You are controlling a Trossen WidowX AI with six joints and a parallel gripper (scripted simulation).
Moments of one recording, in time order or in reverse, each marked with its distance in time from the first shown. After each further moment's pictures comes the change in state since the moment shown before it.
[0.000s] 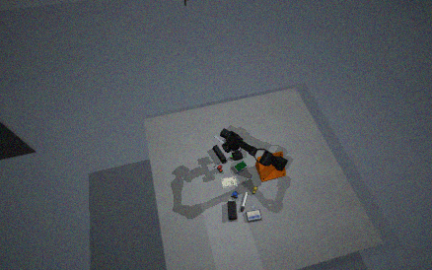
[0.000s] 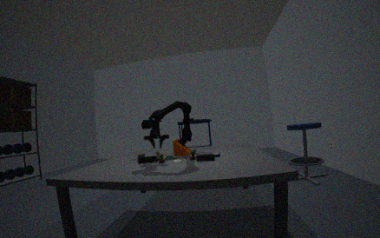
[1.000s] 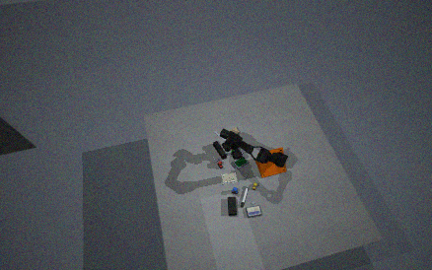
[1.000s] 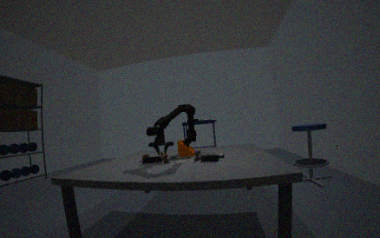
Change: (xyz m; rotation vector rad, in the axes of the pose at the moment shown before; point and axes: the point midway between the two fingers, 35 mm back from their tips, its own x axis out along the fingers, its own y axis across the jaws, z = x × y) arm 0.050 -0.002 0.000 0.000 -0.001 0.002
